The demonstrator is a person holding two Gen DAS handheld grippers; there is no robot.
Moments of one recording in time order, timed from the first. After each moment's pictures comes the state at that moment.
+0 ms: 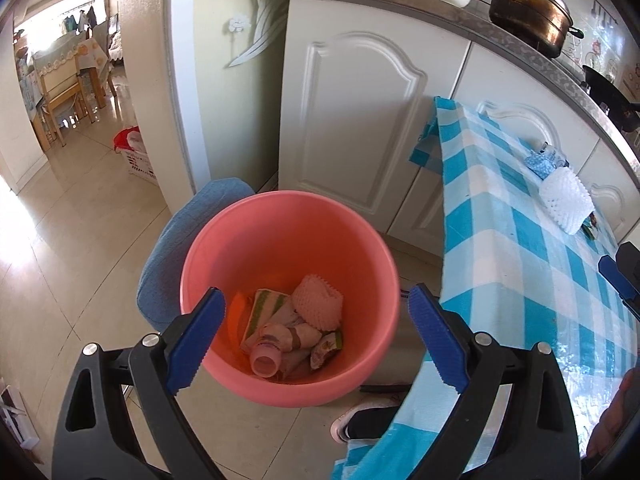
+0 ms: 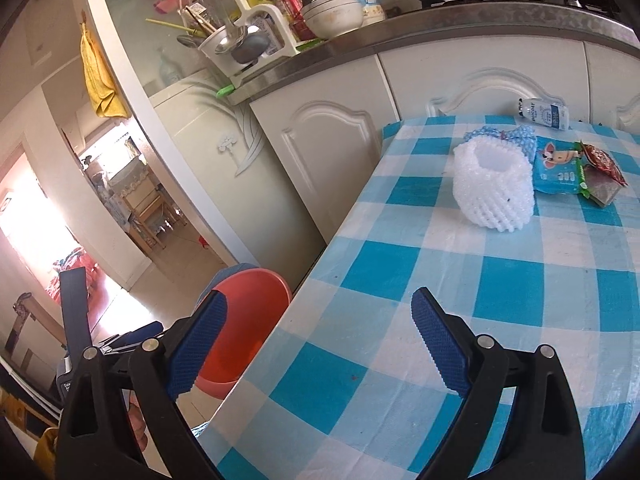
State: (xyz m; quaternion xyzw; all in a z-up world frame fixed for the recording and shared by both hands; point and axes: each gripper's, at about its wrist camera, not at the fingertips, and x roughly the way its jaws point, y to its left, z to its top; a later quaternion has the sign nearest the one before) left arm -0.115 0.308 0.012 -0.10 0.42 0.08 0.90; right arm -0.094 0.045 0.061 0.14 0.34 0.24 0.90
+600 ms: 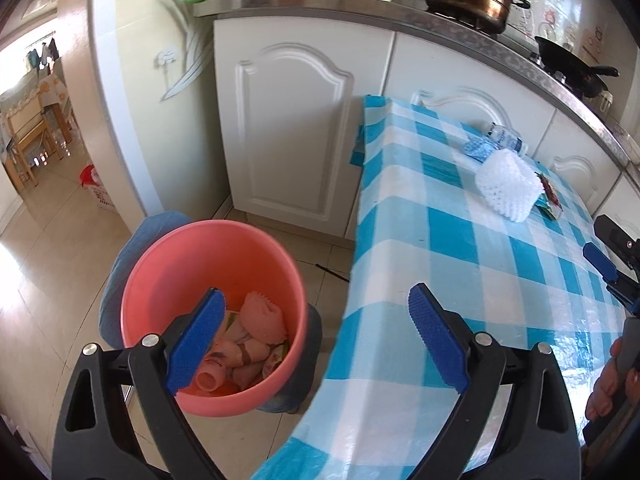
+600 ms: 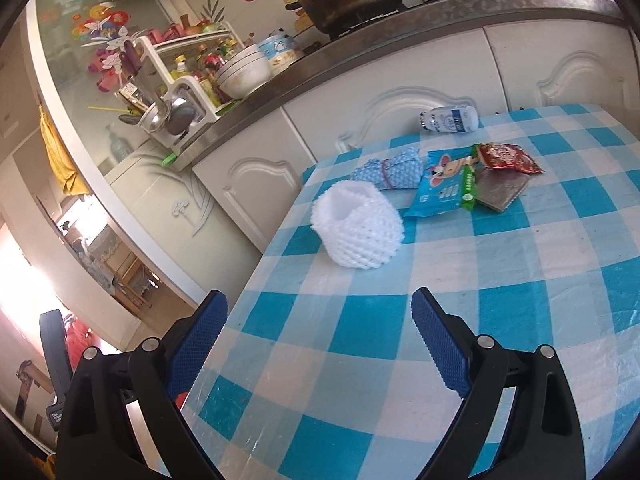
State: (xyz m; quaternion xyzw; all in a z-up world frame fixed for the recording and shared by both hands) left arm -0.097 0.230 0.039 -0.06 0.41 0.01 0.91; right arm -0.082 -0.069 0.054 0.23 0.31 0.16 0.91
